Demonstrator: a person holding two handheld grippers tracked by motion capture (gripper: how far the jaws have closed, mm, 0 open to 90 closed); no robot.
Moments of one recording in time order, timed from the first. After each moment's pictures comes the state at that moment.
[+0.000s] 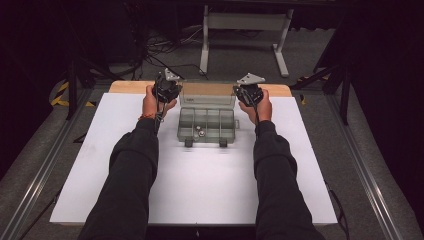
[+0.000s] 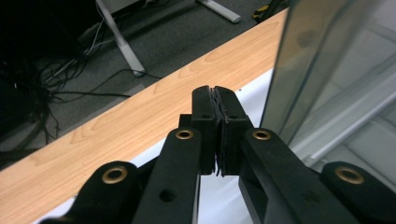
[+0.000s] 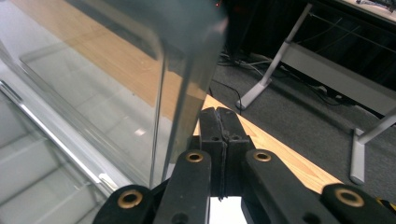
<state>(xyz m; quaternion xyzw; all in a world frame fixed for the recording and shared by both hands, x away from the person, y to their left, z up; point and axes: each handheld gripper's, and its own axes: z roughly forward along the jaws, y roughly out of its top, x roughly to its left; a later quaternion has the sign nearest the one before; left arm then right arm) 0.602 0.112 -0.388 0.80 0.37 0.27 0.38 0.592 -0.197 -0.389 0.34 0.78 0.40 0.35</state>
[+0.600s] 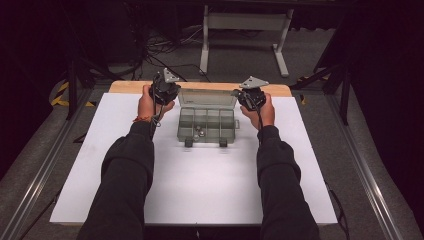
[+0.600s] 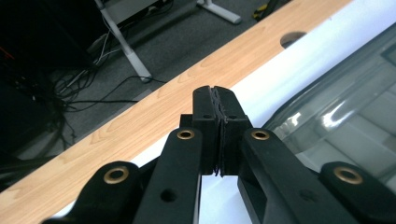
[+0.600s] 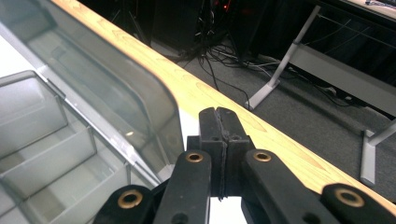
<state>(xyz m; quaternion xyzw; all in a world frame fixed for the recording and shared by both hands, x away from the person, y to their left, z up) 0.568 0.112 -0.362 0.81 0.34 0.30 0.36 0.567 -0.199 -0.381 0.33 0.79 0.40 0.34</state>
